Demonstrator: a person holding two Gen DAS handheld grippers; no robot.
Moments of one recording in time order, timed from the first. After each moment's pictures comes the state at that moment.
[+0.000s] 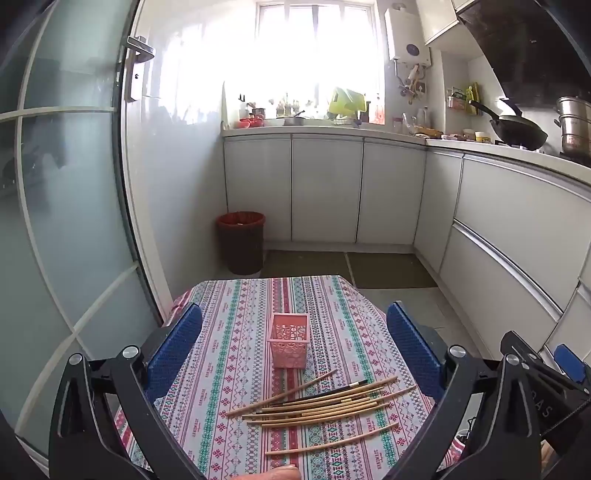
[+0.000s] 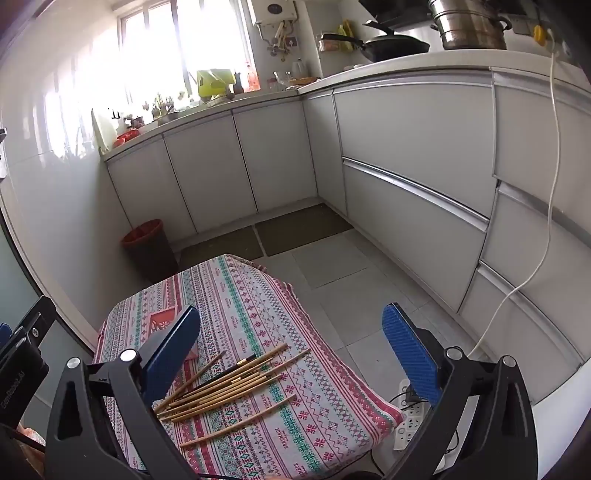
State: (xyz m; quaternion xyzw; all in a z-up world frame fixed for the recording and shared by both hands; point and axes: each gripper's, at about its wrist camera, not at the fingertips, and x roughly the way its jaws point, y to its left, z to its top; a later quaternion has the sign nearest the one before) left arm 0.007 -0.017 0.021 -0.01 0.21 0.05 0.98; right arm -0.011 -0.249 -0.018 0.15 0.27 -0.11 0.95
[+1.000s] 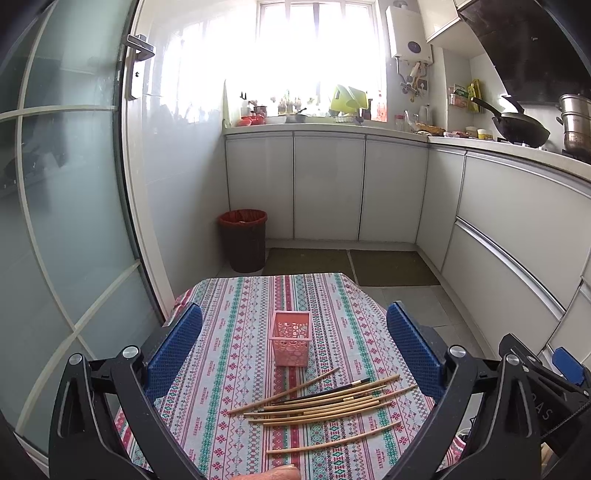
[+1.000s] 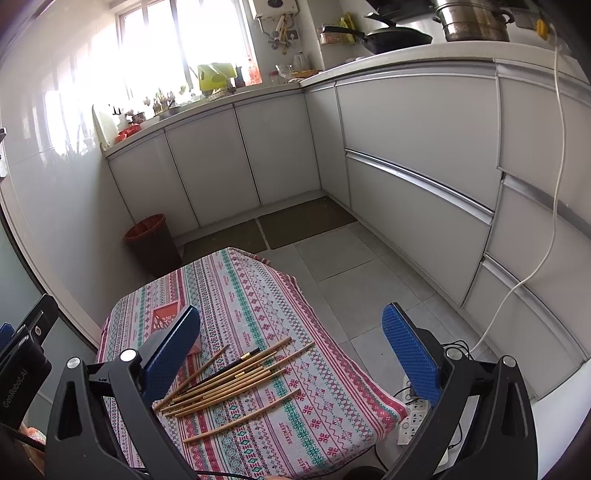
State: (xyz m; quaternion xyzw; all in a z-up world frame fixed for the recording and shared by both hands) left arm 0.011 -0.017 0.021 0.00 0.21 0.05 0.98; right arm -0.005 -0.253 -0.017 0.14 0.28 -0.10 0.94
